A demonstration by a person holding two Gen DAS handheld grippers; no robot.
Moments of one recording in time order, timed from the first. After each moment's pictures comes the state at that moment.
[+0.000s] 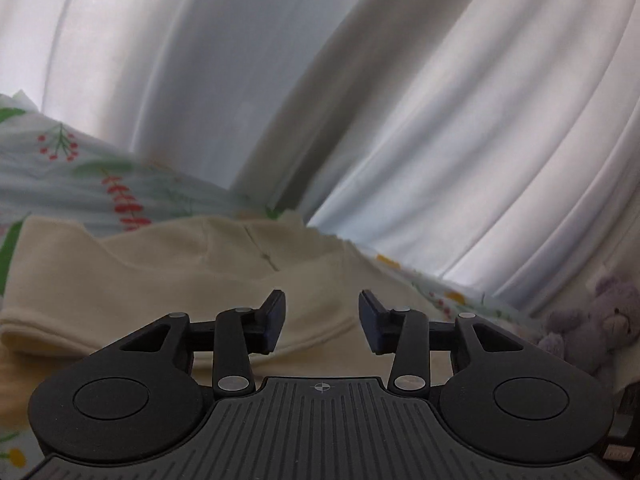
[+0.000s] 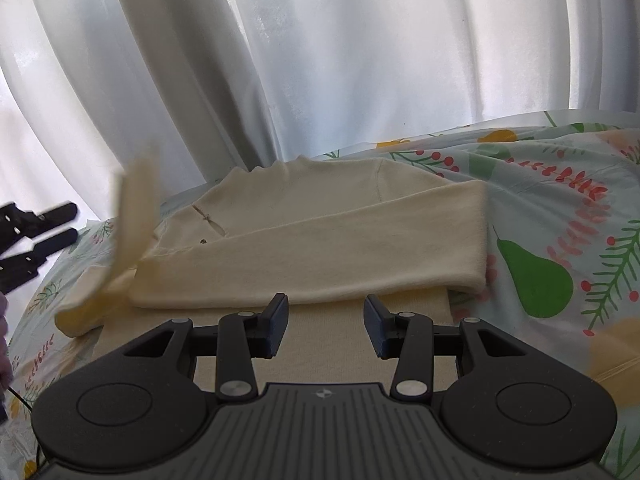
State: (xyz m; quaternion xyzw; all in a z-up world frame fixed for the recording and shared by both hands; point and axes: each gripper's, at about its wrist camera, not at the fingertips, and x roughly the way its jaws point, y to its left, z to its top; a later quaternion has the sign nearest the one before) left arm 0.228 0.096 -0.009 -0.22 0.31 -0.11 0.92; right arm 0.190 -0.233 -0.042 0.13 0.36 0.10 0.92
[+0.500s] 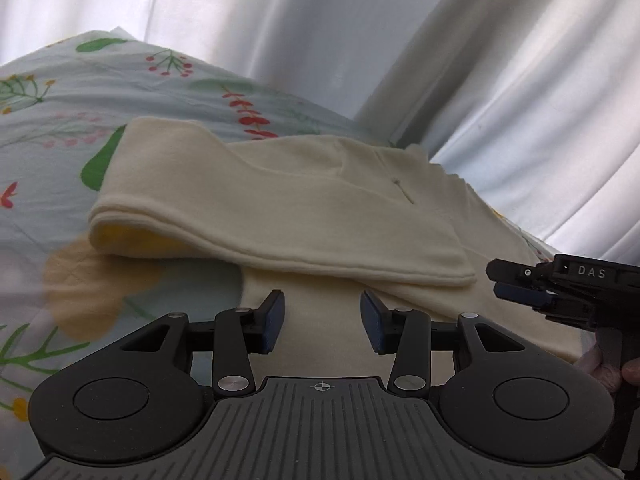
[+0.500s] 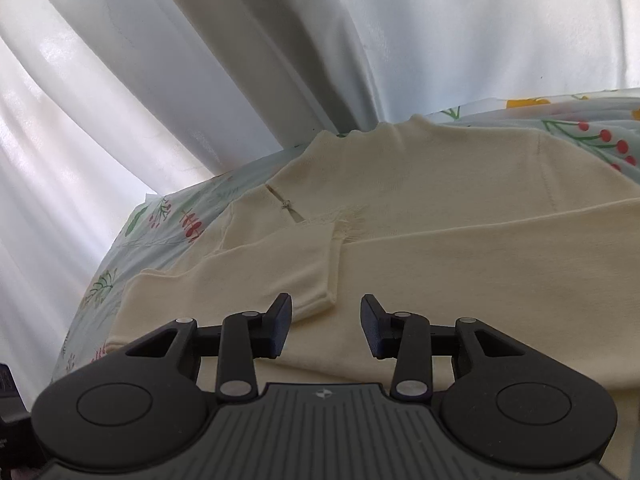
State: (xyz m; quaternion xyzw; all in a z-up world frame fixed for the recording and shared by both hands) left arm 0.204 0.142 -0.063 -0.22 0.37 0.03 0.90; right arm 0.309 -0.162 -0.068 0.18 0.43 0.23 0.85
